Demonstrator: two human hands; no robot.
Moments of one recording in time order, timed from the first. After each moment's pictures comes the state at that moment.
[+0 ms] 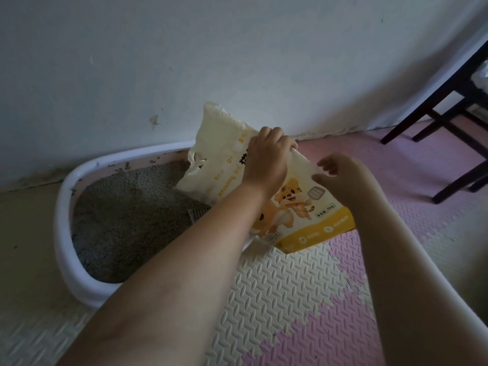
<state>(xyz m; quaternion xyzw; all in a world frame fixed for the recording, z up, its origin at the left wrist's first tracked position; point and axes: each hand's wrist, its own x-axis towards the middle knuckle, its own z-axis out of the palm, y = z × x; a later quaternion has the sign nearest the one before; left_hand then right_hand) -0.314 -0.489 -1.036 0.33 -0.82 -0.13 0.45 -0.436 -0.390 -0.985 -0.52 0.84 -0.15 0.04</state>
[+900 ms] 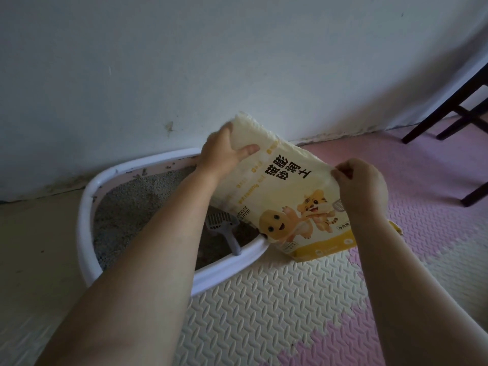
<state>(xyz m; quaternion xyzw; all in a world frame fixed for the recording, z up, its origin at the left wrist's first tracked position) -0.228 -0.561 -1.047 0.45 -0.73 -0.40 0.34 -0.430 -0.405 -1.013 -0.41 0.88 -0.25 -0.05</state>
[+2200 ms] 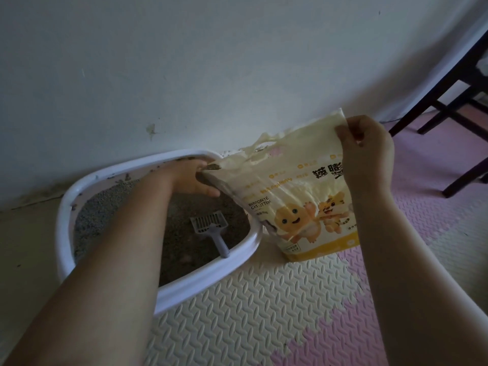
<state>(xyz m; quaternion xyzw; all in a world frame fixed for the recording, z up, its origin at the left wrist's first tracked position) -0.185 -0.579 -1.066 0.42 -0.83 -0.36 -0.03 -0.439 -0.418 -0.971 -0.43 0.77 -0.45 -0.09</state>
